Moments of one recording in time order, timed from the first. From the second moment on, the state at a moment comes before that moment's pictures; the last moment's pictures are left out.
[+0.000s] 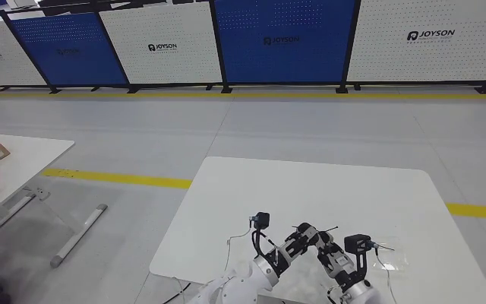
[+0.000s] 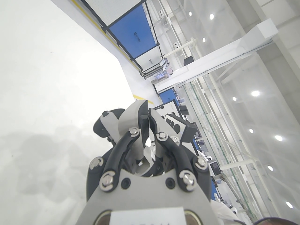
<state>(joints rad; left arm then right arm) 1.51 -1.26 -0.89 -1.80 0.12 -0.07 0.01 -1.67 -1.25 1.19 -1.73 -0.86 -0.21 0.06</state>
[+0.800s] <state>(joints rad) 1.55 -1.26 -0.89 -1.87 0.18 -0.09 0.04 -1.65 -1.25 1.19 -1.69 -0.85 -0.24 0.06</state>
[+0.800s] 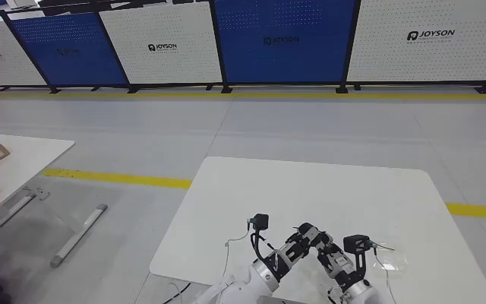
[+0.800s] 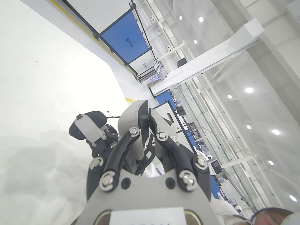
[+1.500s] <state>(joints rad) 1.58 -1.26 -0.97 -1.78 0.10 -0.06 0.17 -1.81 -1.22 1.42 -1.84 -0.68 -0.31 -0.12</state>
